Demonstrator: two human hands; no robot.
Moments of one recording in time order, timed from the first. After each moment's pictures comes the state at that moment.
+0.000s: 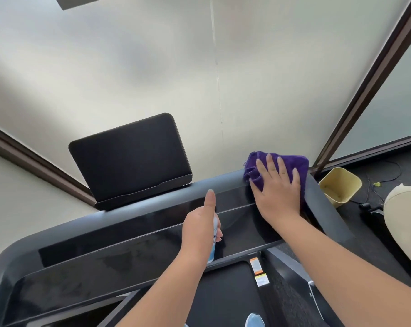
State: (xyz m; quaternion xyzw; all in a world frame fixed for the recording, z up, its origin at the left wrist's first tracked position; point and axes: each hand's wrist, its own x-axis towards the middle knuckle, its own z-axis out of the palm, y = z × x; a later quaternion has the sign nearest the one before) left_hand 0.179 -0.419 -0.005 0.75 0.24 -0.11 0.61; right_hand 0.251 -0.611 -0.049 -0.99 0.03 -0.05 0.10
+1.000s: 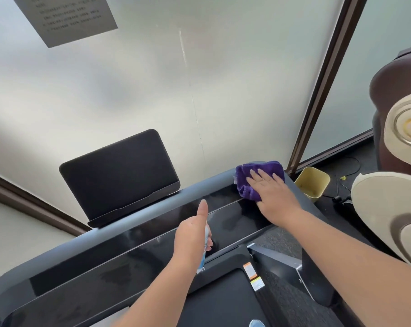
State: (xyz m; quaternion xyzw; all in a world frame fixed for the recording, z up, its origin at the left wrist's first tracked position) left_hand 0.152 -0.403 0.002 0.77 0.18 -0.16 0.59; right_hand 0.208 -0.655 -0.029 -0.99 -0.06 0.02 0.12
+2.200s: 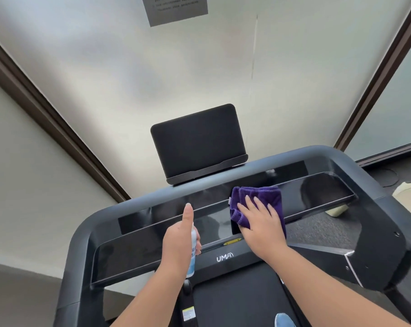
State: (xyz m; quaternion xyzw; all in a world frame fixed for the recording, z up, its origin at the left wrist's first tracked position) left_hand 0.056 -0.190 0.000 0.74 0.24 -0.07 0.63; right_hand 0.095 -0.407 -0.070 -0.98 -0.05 0.03 0.17
